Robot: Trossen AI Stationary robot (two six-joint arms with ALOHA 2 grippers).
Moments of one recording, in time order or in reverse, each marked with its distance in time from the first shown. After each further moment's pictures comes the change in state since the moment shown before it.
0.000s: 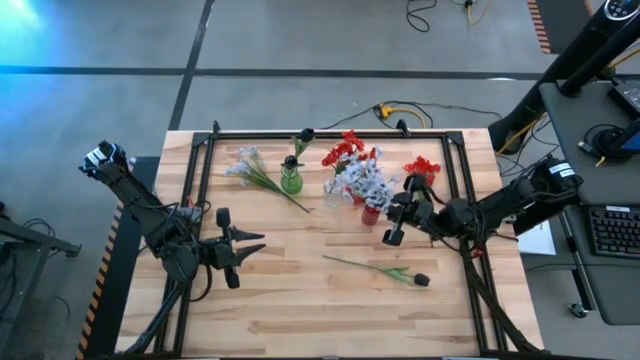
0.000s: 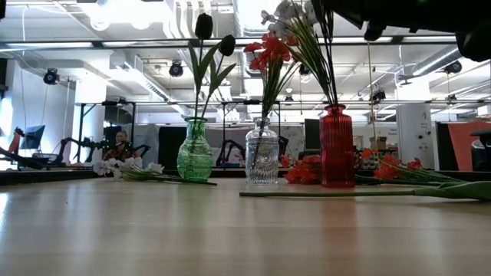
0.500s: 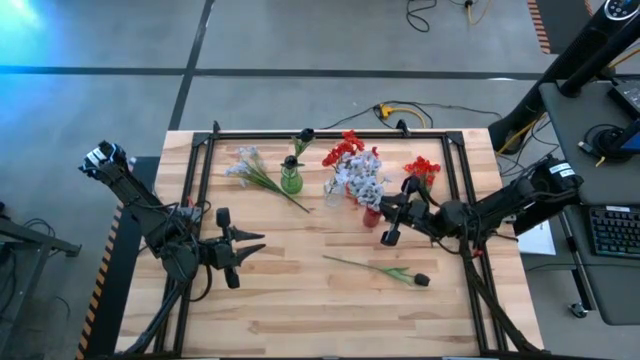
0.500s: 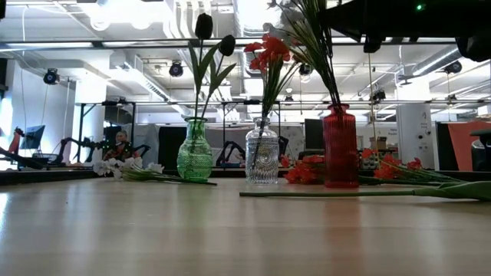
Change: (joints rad) left arm 0.000 0.000 0.000 0.000 0.000 0.000; right arm 0.000 -0.002 0.000 -0.118 0.054 0.101
